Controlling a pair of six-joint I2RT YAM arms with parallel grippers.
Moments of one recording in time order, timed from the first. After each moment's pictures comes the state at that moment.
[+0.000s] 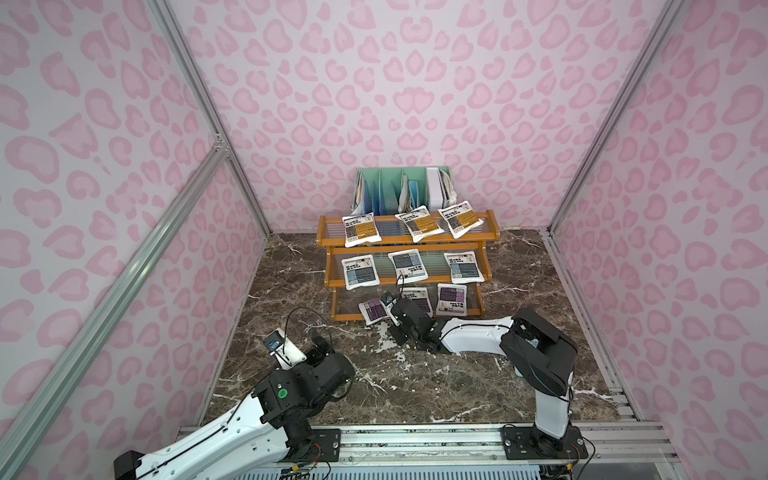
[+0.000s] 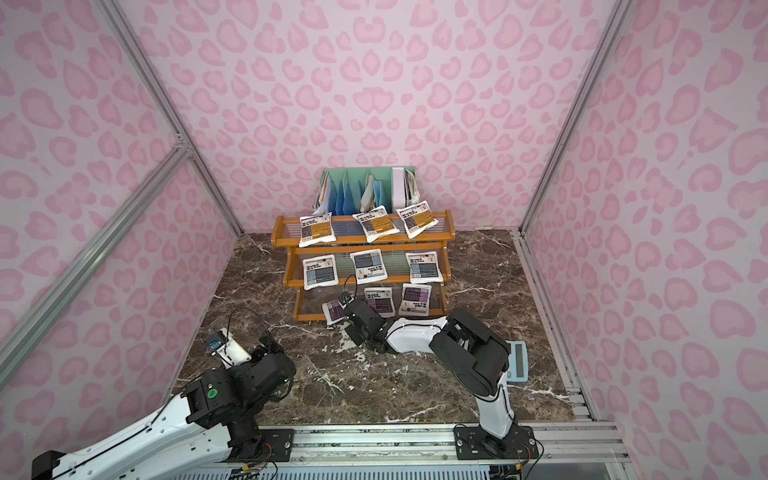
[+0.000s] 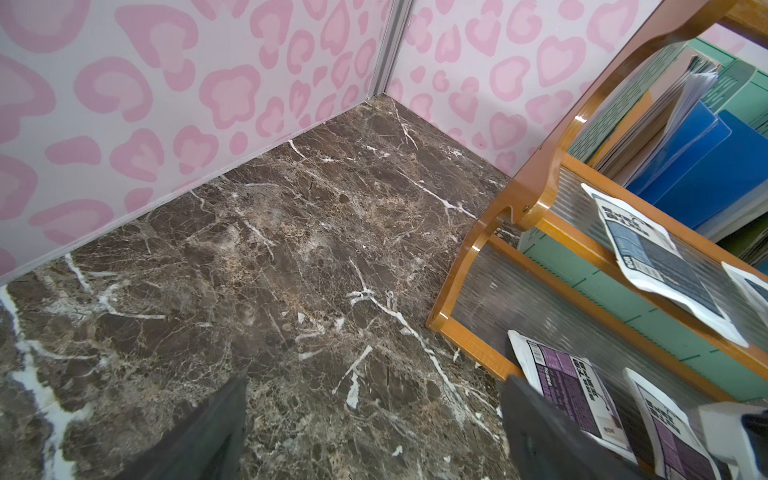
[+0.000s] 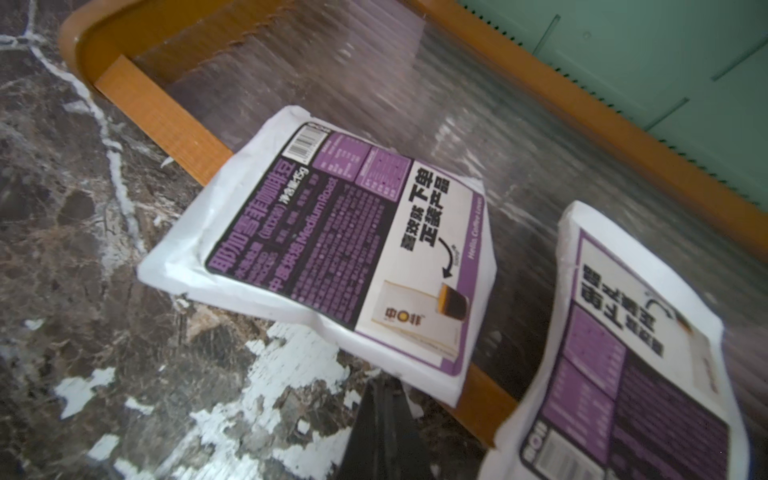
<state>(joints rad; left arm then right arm) -0.96 0.65 0.58 -1.10 -1.11 -1.51 0.99 1.94 1.10 0.08 0.24 0.07</state>
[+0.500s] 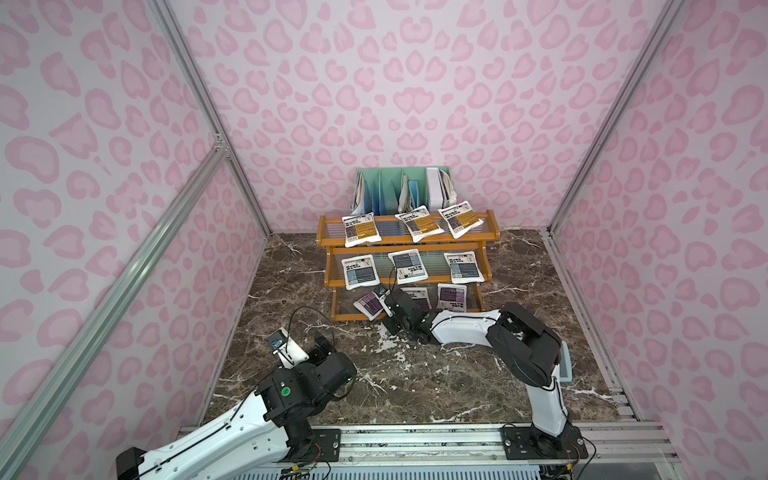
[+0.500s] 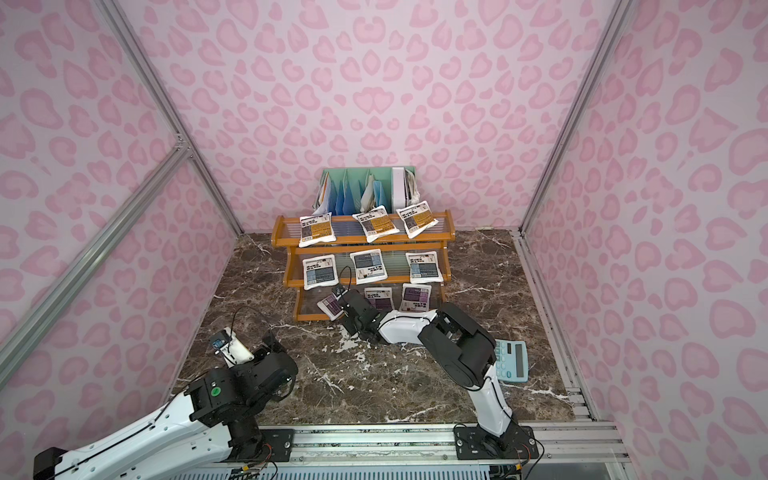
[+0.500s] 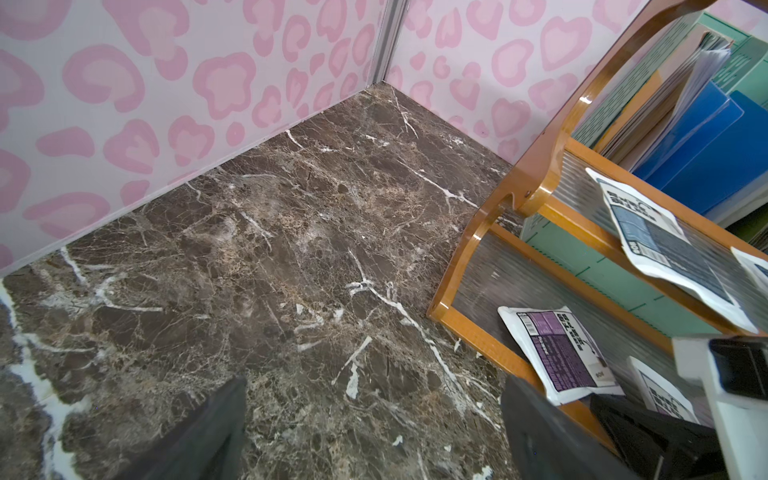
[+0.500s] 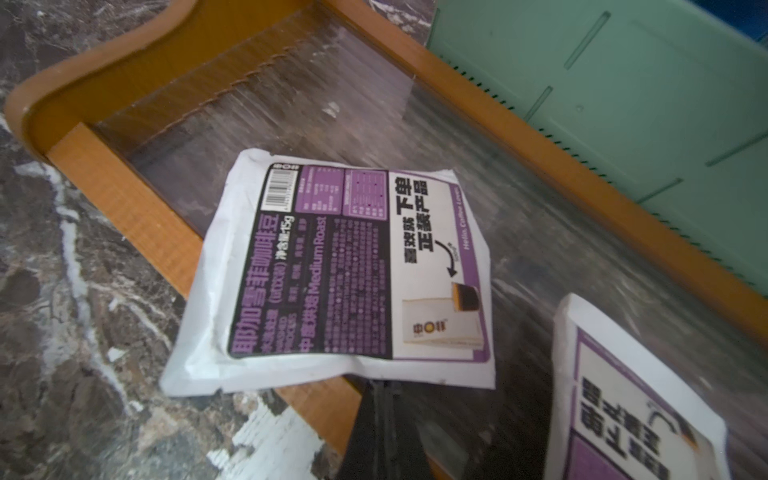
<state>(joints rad) -0.96 0.68 0.59 -1.08 -1.08 -1.50 0.96 2.06 1.24 0.10 0.24 0.02</state>
